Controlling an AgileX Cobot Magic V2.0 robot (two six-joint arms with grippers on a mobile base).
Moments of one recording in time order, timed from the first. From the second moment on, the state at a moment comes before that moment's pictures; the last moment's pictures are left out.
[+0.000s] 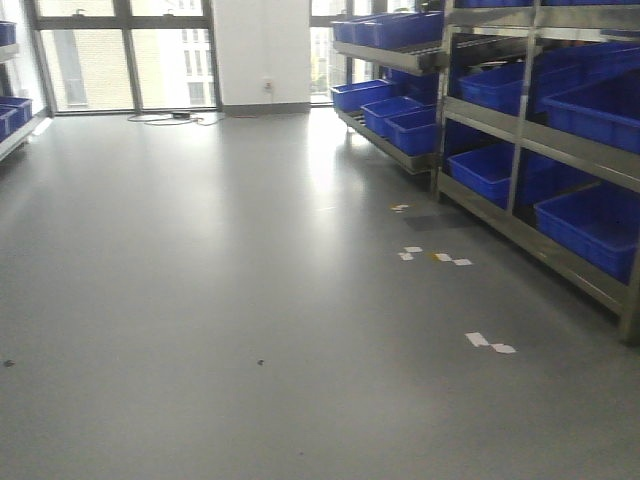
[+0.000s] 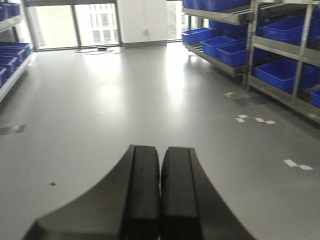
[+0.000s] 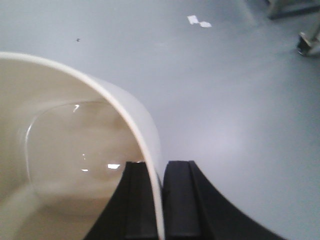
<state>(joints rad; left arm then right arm) -0.08 -0.01 0.01 0.00 0.13 0.02 0.01 0.45 -0.57 -0.02 0.83 0.13</state>
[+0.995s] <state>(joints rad) -0.08 -0.01 0.01 0.00 0.13 0.02 0.01 0.45 -0.57 -0.02 0.83 0.13</state>
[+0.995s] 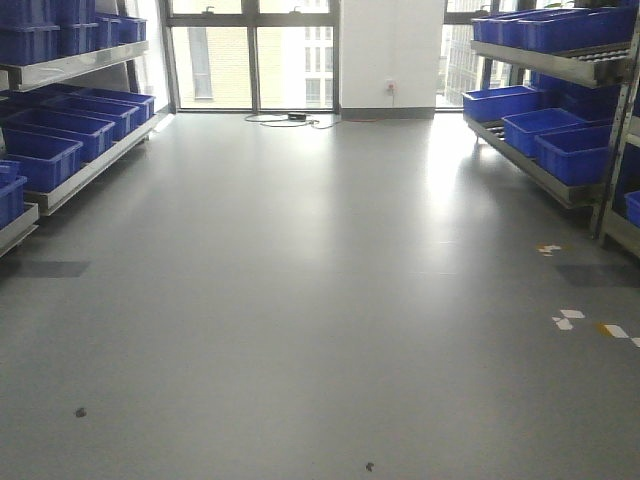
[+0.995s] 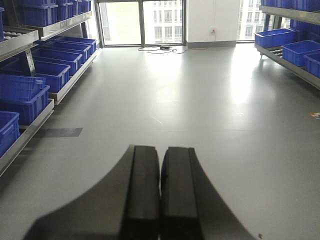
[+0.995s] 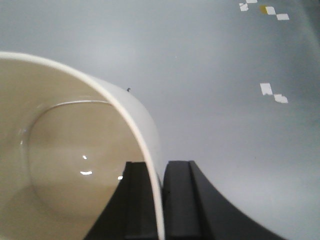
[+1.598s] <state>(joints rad) -0.08 -0.01 0.01 0.00 0.13 0.02 0.01 0.45 -0.57 -0.02 0.83 0.13</state>
